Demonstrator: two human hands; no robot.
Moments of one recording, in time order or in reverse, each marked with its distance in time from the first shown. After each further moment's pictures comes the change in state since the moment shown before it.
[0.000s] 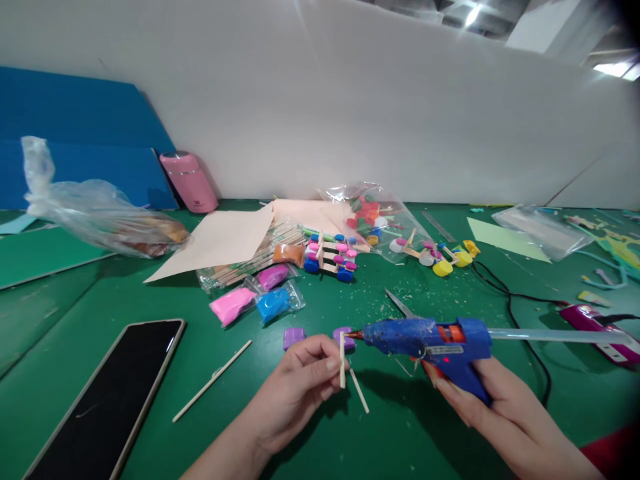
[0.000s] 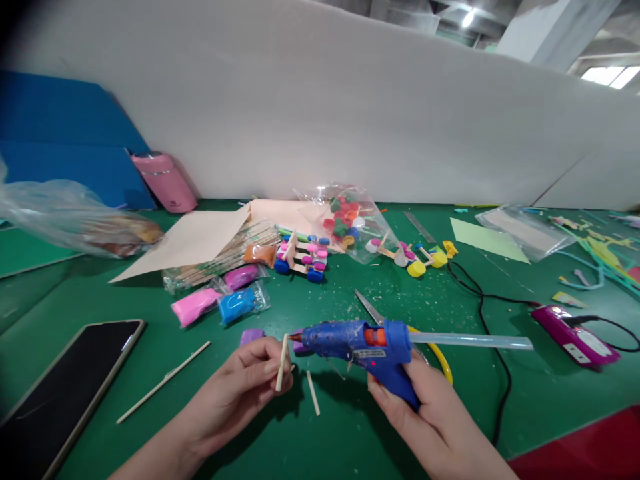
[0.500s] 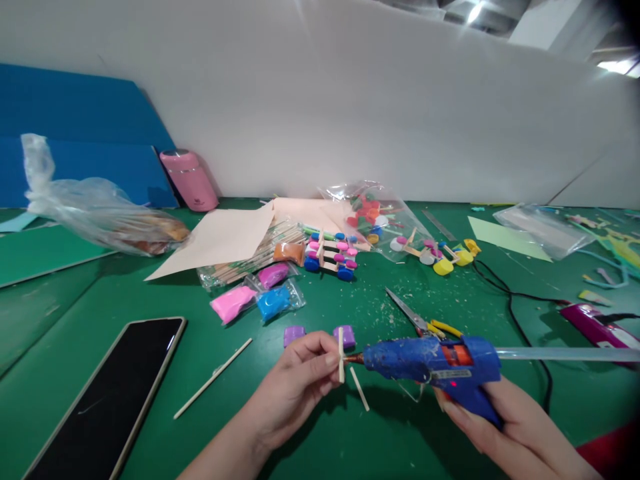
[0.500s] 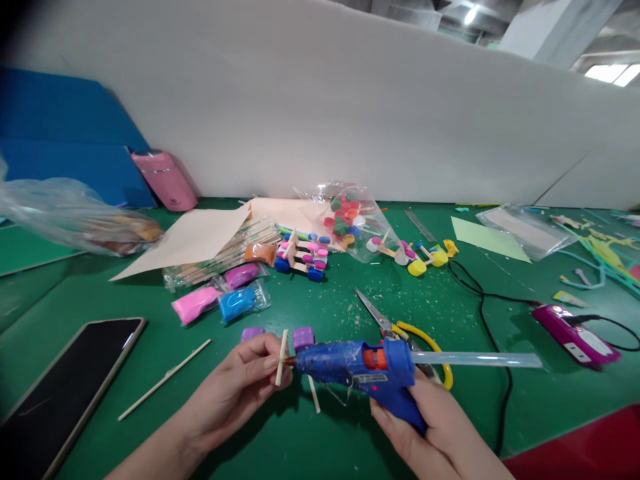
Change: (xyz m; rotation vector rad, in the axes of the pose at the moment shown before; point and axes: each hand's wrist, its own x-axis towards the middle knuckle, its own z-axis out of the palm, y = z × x) left_hand 0.000 0.001 0.000 -0.021 0.019 0.011; right_hand -0.013 0.007 -0.001 -0.096 -0.055 0.002
